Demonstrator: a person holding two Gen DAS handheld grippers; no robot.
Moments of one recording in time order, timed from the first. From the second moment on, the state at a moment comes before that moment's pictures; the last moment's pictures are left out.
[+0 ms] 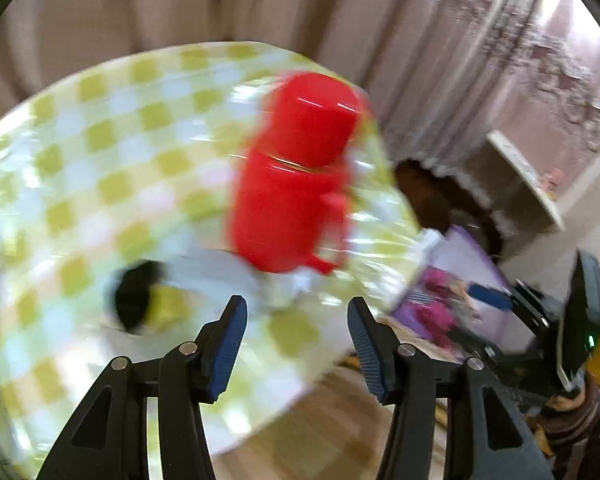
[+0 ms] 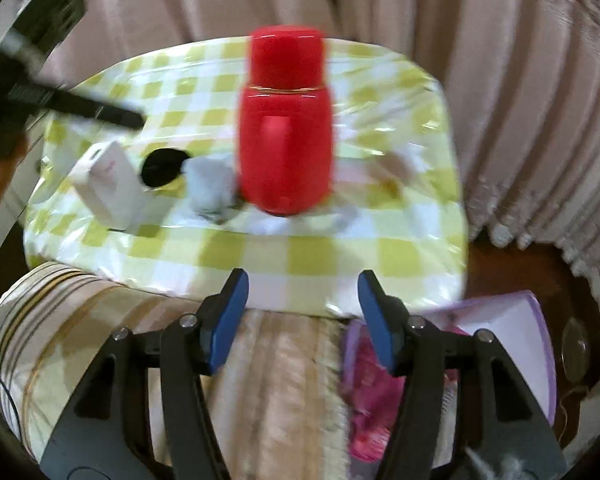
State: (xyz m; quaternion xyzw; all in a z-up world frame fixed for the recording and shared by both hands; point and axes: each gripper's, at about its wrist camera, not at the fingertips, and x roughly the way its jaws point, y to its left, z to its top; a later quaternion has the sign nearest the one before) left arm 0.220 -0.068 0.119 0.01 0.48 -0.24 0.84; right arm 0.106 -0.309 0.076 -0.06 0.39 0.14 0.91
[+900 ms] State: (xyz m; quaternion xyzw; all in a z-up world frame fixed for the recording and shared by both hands) left arm 0.379 0.018 -0.047 0.06 0.67 -0.31 0.67; right arm 0.250 -0.103 -0.002 -0.24 0.41 0.26 0.84
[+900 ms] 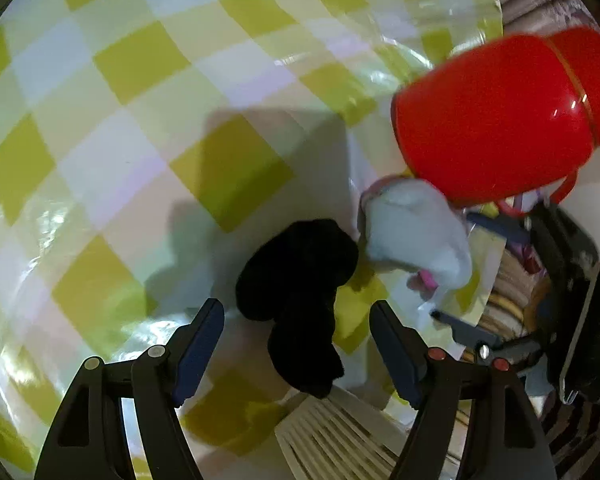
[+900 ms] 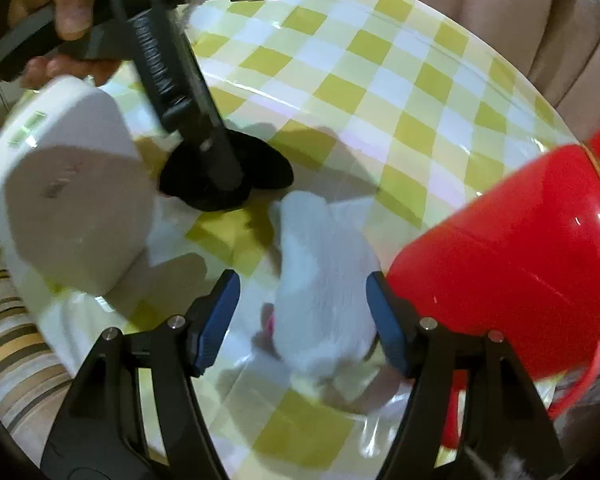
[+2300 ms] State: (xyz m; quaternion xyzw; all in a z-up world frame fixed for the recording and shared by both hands) left arm 0.125 -0.238 0.109 -0.03 0.49 -0.41 0.77; right arm 0.073 -0.410 0.097 -0.06 0.38 -0.03 0.92
